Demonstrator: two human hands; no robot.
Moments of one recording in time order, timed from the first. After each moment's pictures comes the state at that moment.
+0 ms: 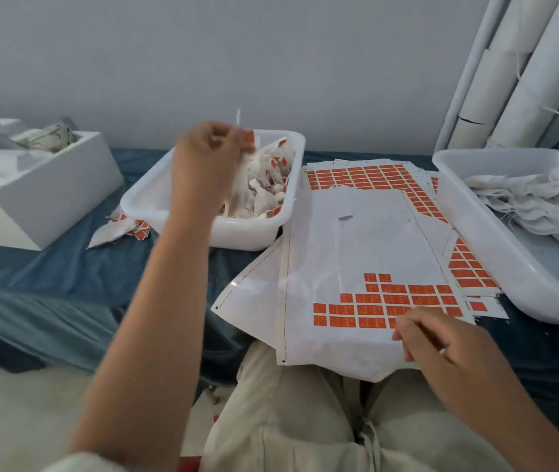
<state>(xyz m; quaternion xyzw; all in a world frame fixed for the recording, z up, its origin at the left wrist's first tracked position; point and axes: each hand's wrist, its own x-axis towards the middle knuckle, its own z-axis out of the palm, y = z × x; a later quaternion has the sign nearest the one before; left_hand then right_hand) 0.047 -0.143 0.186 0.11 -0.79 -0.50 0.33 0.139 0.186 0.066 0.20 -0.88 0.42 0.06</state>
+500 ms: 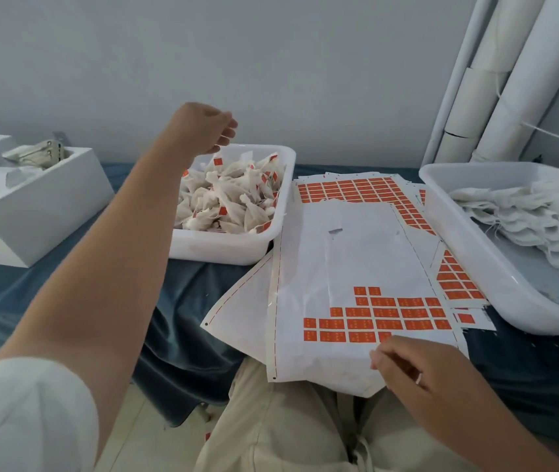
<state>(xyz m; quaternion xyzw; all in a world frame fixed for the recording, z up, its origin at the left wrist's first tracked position) -0.056 -0.206 0.230 0.10 -0.87 -0.45 0.18 0.133 0.188 0.054 0.25 -0.90 0.35 0.03</state>
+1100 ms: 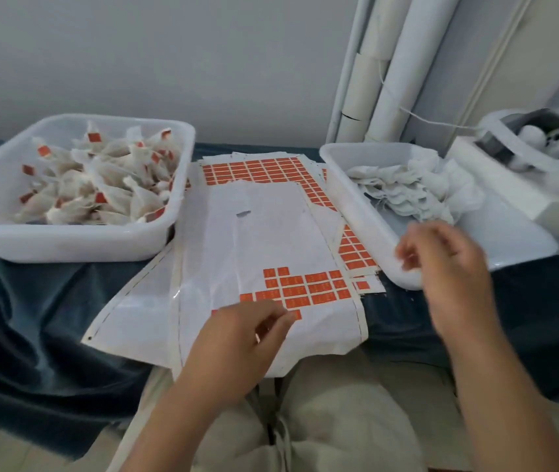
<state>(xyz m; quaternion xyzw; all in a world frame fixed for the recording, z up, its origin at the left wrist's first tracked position) 0.133 0.002 0.047 -0.14 -0.90 -0.40 0.07 0.095 0.261 0.122 -0.05 -0.81 0.56 0.19</state>
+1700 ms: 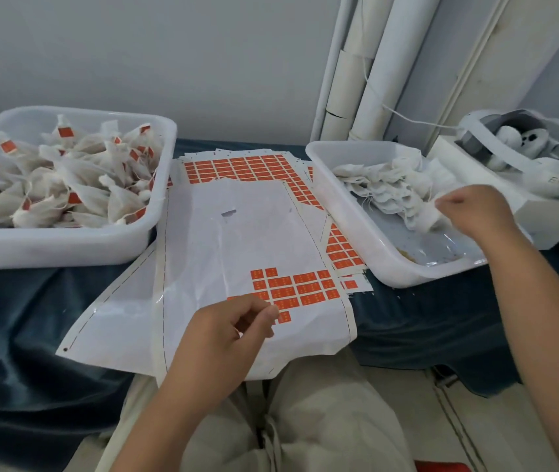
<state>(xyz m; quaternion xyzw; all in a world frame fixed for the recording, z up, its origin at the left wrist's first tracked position) 0.128 0.000 0.045 -0.07 -0.85 -0.52 0.05 -0.041 0.402 0.132 -0.18 -0.95 0.21 0.15</state>
